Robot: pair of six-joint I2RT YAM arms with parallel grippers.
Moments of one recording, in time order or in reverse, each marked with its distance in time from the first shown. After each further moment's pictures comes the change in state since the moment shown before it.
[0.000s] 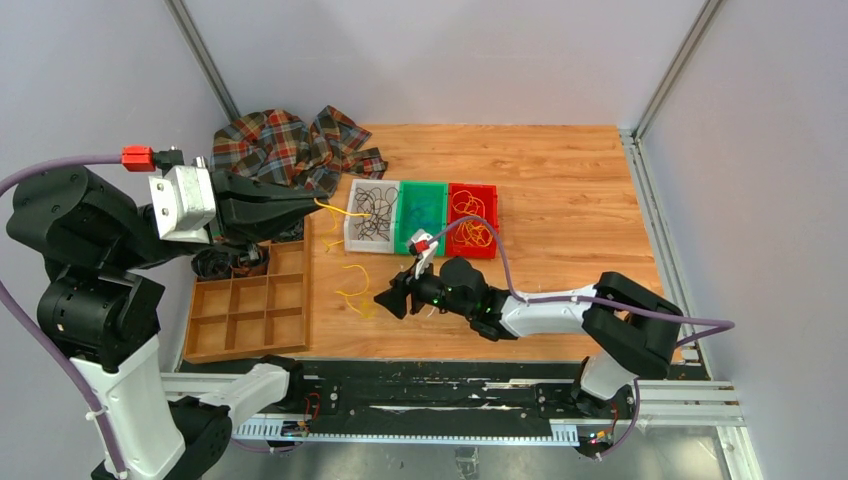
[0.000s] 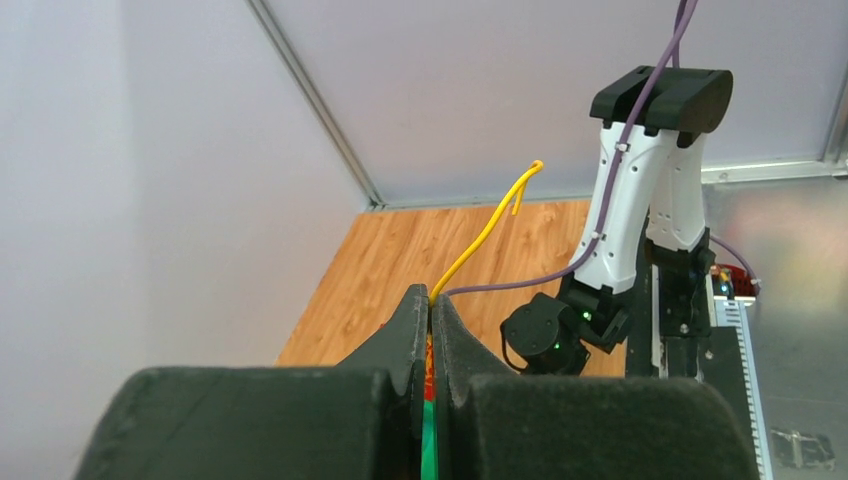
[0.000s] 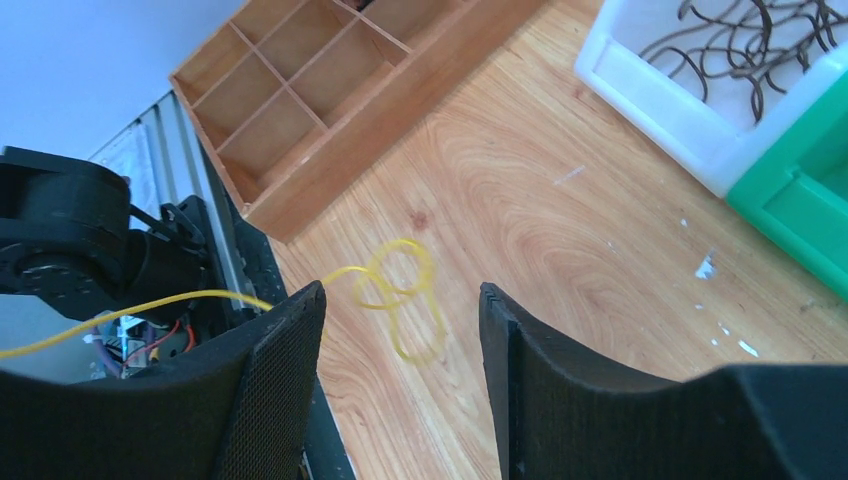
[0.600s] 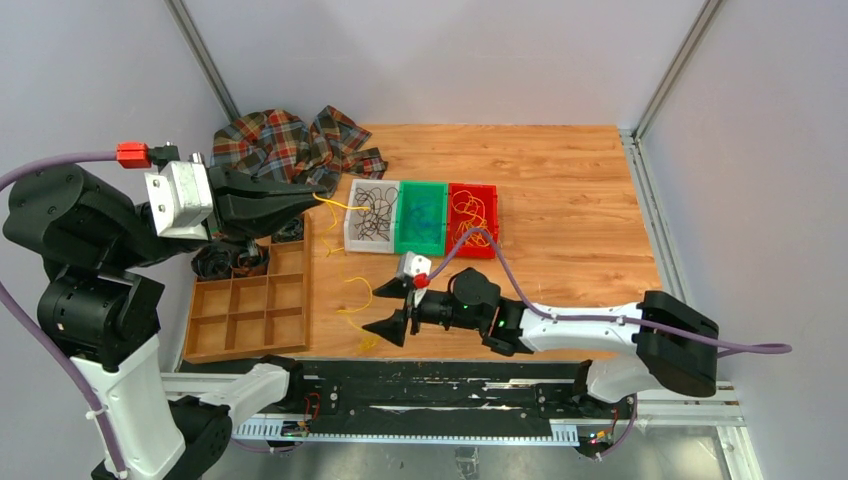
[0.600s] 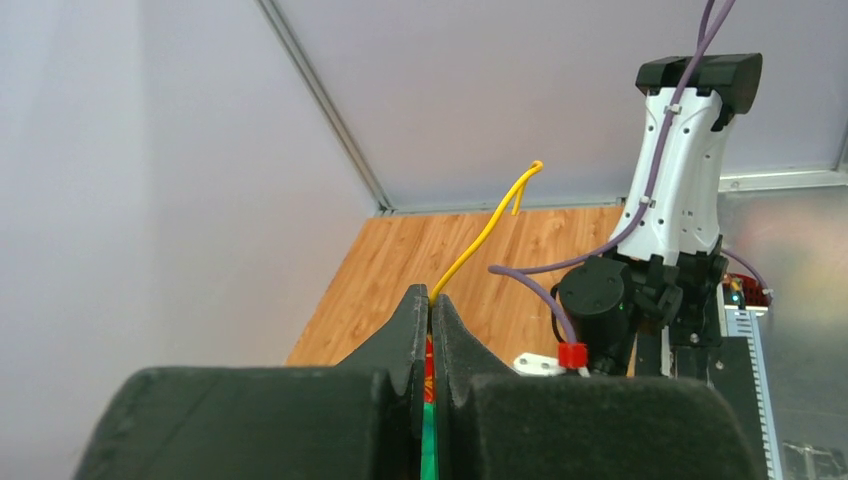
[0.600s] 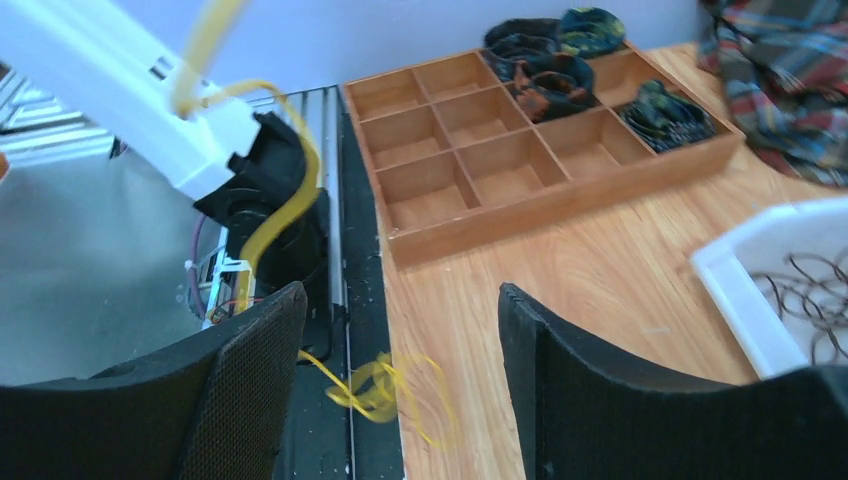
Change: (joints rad) left arm 0.000 0.002 0.002 0.033 -0.019 -0.021; right arm 0.114 -0.211 0.002 -0.009 -0.128 -0.257
